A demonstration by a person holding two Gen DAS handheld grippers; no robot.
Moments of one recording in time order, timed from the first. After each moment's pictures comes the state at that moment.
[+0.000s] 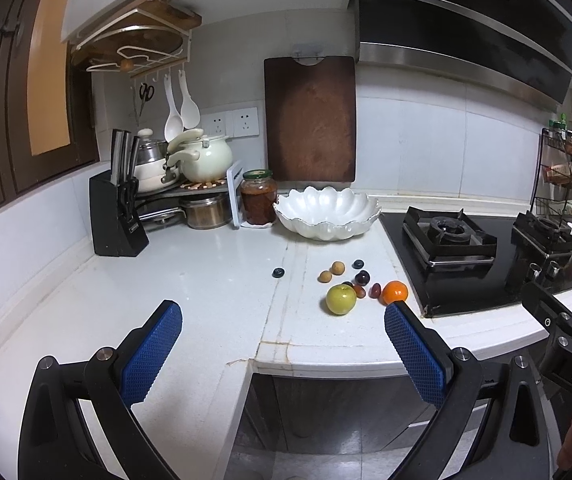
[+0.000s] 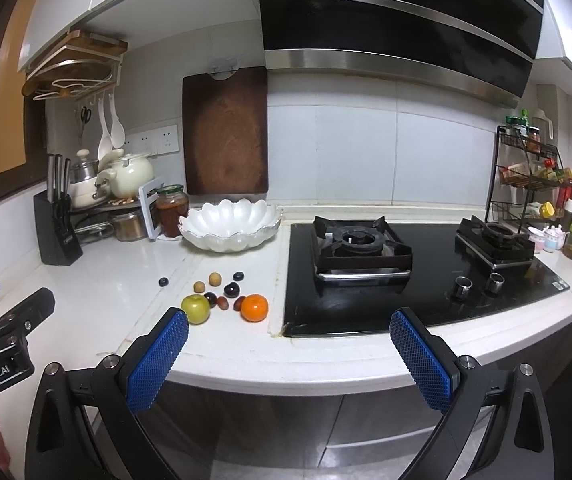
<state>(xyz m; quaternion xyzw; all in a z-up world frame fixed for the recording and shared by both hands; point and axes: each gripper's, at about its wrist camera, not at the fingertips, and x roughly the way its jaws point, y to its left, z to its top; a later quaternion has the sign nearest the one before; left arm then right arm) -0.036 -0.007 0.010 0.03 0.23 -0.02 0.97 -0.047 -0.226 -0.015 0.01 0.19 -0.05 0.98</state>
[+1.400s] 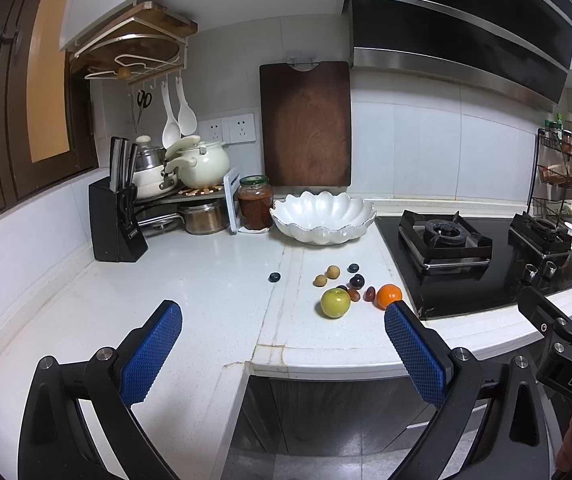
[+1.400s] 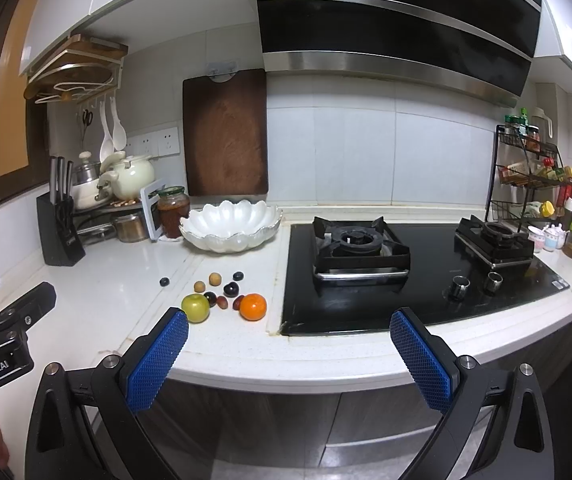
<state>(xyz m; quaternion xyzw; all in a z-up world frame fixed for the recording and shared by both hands) -0.043 -0.013 0.014 0.04 0.22 -0.02 0.97 -0.052 -0.230 -0.019 0.02 0.19 -0.05 0.98</state>
